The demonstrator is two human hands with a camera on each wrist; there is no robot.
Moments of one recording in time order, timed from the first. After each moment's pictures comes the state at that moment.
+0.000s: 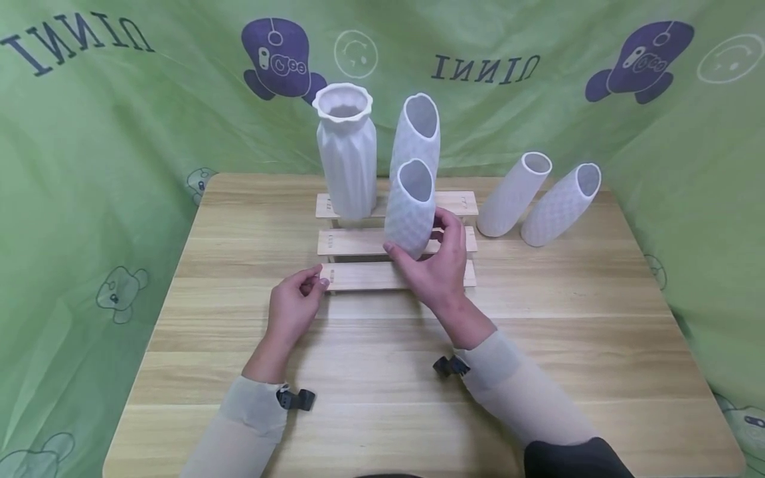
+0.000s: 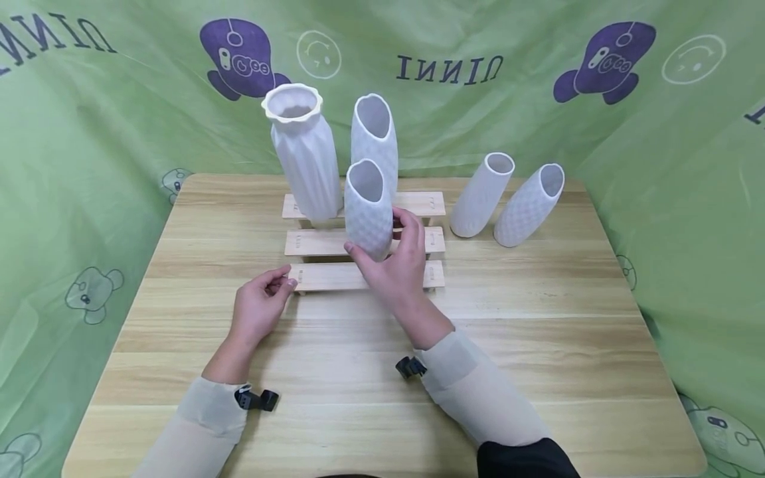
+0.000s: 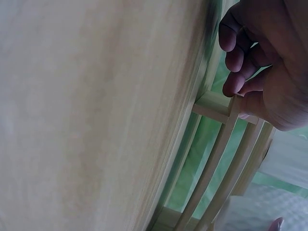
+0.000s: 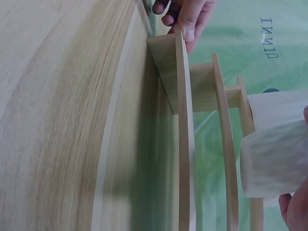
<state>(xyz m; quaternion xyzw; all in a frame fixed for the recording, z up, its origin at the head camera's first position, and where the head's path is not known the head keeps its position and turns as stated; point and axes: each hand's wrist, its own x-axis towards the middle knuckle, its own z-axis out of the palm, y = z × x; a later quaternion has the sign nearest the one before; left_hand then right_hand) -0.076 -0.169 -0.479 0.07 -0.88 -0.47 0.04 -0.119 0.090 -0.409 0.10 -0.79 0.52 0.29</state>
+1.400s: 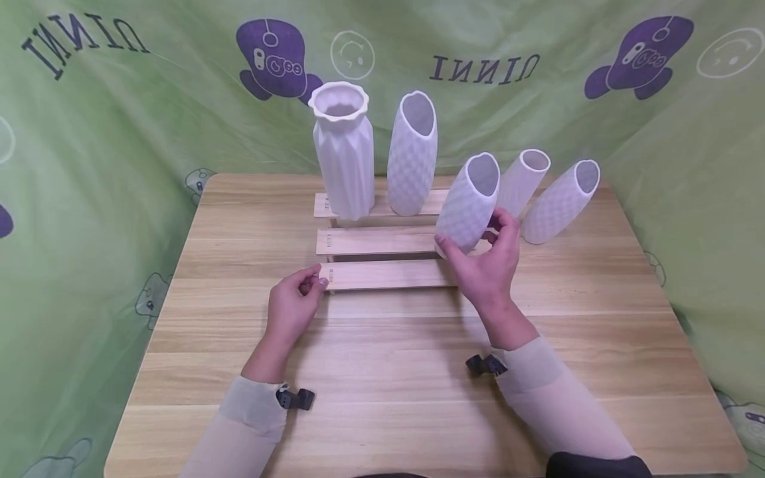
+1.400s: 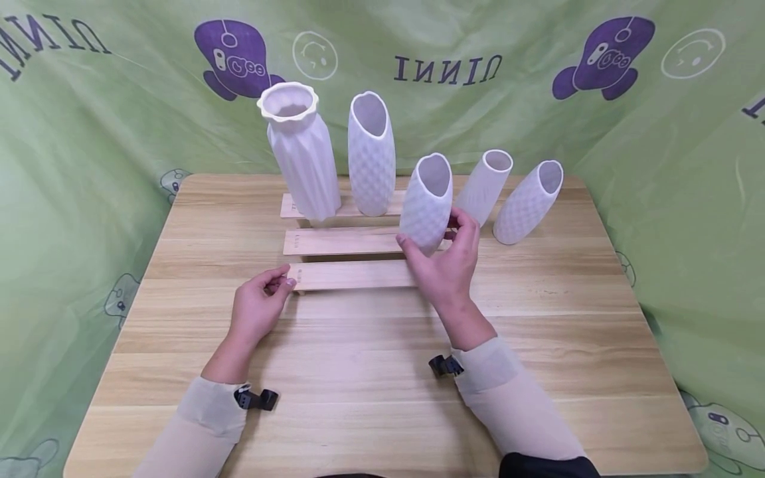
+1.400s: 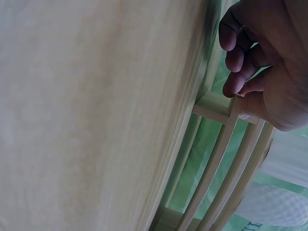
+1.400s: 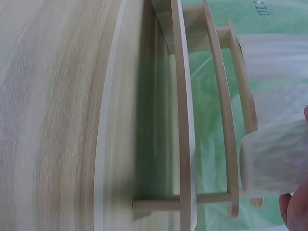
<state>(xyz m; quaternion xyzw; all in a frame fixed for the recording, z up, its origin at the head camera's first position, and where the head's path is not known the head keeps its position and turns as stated) -0.076 -0.168 -0.478 0.06 -0.88 -0.47 0.06 -0.116 0.148 -0.396 0.01 -0.79 0.51 0.35</state>
